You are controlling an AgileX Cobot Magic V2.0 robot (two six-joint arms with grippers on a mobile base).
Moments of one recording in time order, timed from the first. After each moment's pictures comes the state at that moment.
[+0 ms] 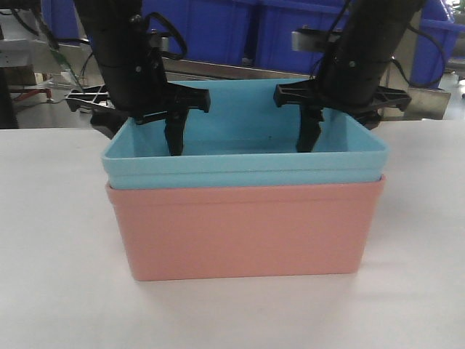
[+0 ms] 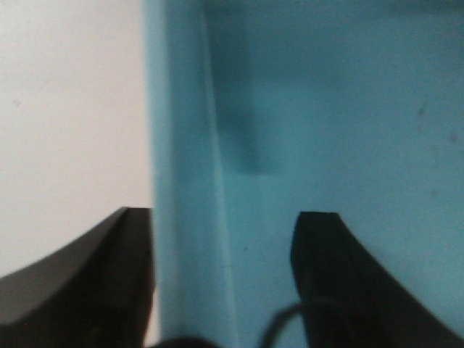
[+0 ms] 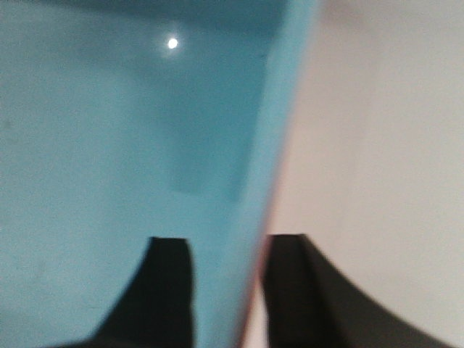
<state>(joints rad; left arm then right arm) -0.52 2.04 -1.60 0.14 0.74 -0.45 0.34 1.99 -1.51 0.12 0.65 0.09</state>
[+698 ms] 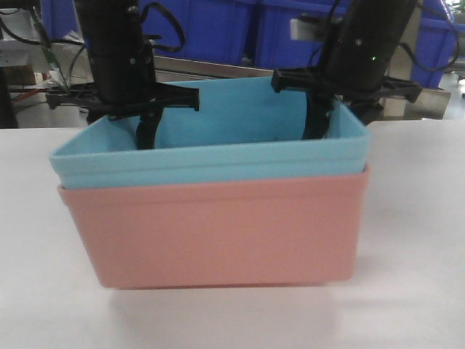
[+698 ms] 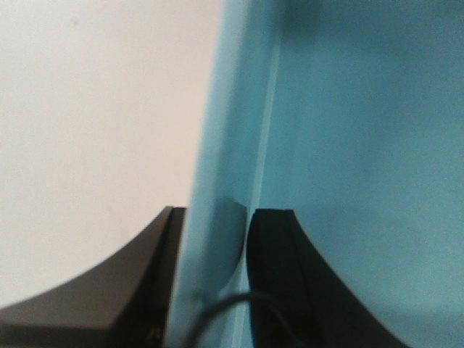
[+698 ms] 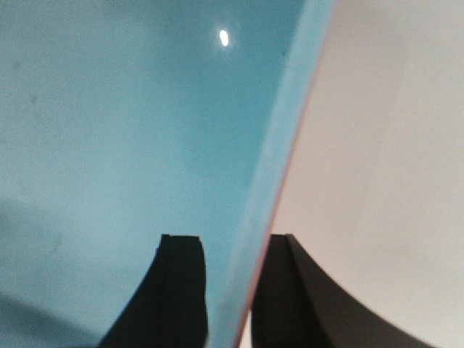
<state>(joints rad) -0.53 2.01 -1.67 0.15 0.96 -0.58 0.35 1.87 -1.48 0.15 0.80 0.12</state>
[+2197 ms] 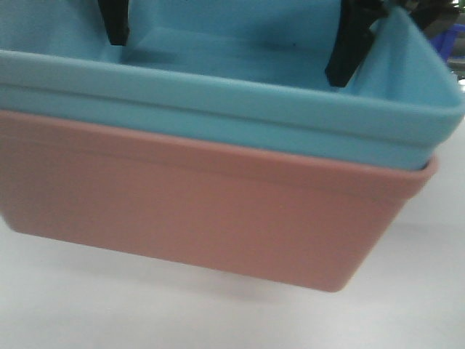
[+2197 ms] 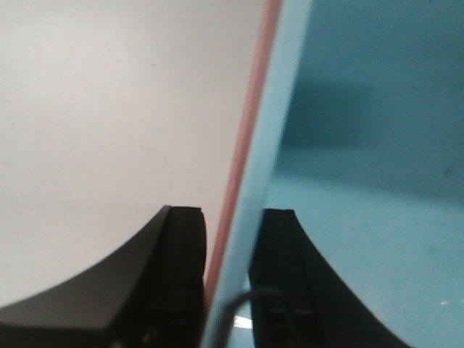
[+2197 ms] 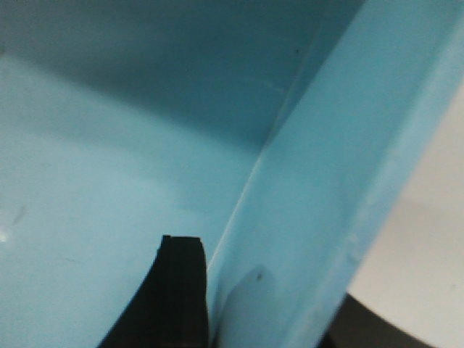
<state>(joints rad) -0.79 1.57 -1.47 0.44 1.06 -0.86 0.61 1.45 -1.21 -0.07 0.79 0.38</state>
